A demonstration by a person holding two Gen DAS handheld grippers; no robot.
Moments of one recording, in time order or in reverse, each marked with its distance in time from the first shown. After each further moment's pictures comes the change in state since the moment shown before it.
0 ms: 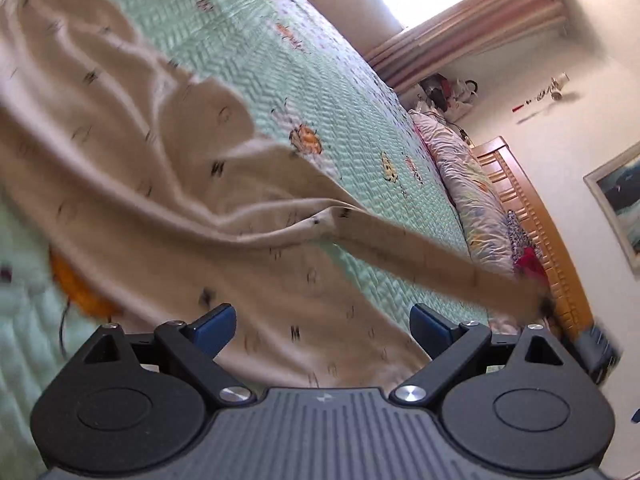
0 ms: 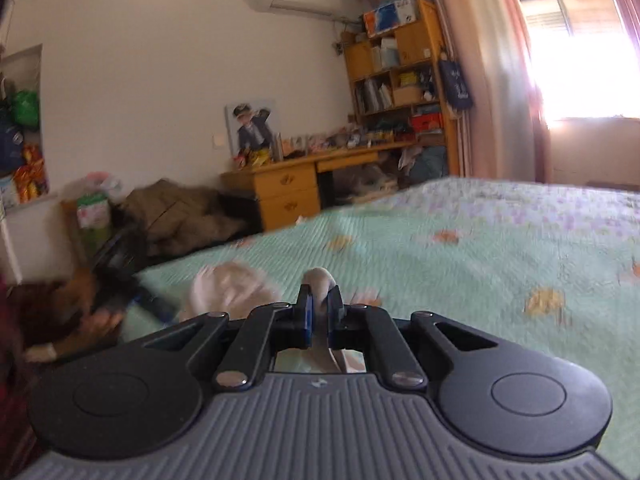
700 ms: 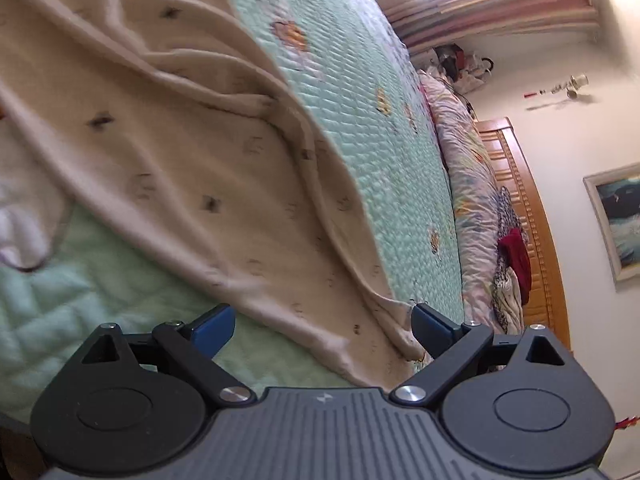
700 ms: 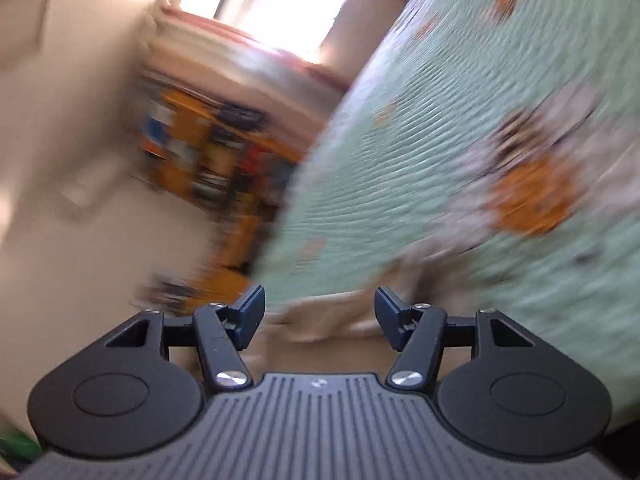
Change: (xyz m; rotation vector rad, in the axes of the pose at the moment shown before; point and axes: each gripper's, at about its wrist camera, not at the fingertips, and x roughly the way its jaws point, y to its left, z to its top) left arm 0.076 -0.049 -0.039 -0.116 0.133 -0.038; right arm -0.028 0.010 -0.142 1.046 -0.325 -0.076
